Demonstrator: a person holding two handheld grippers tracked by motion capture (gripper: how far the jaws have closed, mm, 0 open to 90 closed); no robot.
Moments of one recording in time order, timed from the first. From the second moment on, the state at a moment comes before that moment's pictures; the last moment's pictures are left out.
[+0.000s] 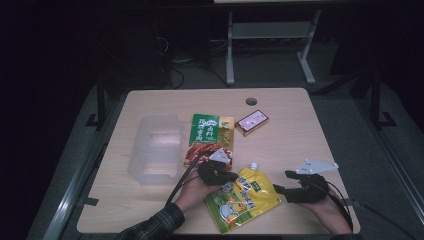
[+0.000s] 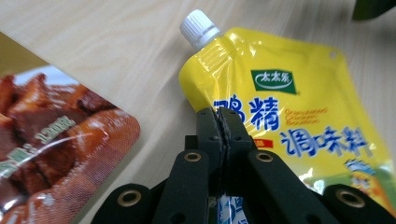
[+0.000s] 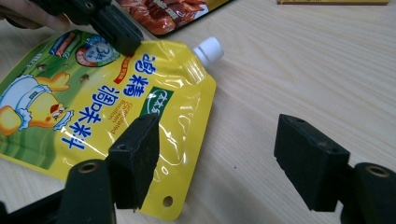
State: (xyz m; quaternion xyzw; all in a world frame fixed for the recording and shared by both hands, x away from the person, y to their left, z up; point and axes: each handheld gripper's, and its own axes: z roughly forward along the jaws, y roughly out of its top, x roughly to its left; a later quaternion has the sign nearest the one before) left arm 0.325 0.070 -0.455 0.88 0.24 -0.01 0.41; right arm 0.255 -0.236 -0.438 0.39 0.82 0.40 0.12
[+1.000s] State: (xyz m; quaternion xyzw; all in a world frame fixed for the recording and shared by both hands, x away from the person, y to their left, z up) left arm 0.318 0.118 -0.374 0.81 0.23 0.03 0.54; right arm 0.270 -0.210 -0.432 0.36 0.79 0.49 0.06
